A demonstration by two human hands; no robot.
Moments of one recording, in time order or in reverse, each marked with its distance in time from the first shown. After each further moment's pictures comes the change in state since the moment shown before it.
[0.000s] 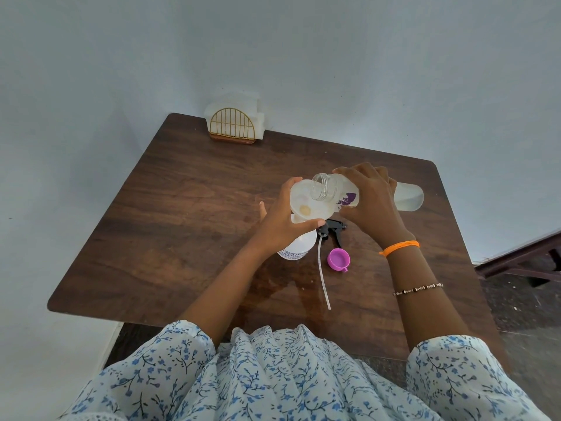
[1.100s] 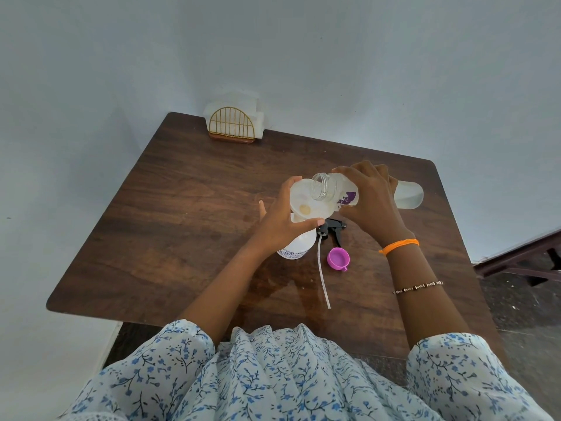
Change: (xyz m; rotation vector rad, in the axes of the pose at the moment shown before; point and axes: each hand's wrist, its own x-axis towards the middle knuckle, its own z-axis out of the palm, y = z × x) left_hand 0.001 -0.002 0.001 0.031 0.011 0.009; right_hand 0.001 0.001 0.002 -0.030 0.015 -0.015
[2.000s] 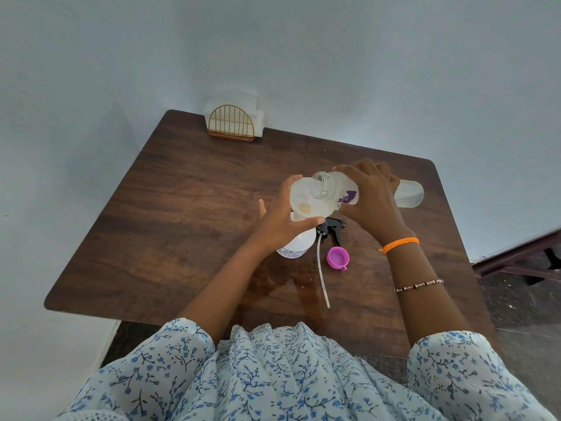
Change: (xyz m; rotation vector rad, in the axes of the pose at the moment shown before) left_hand 0.003 -0.004 0.001 -0.017 -0.007 -0.007; right_hand 0.001 0.000 0.002 -0.015 0.007 0.009
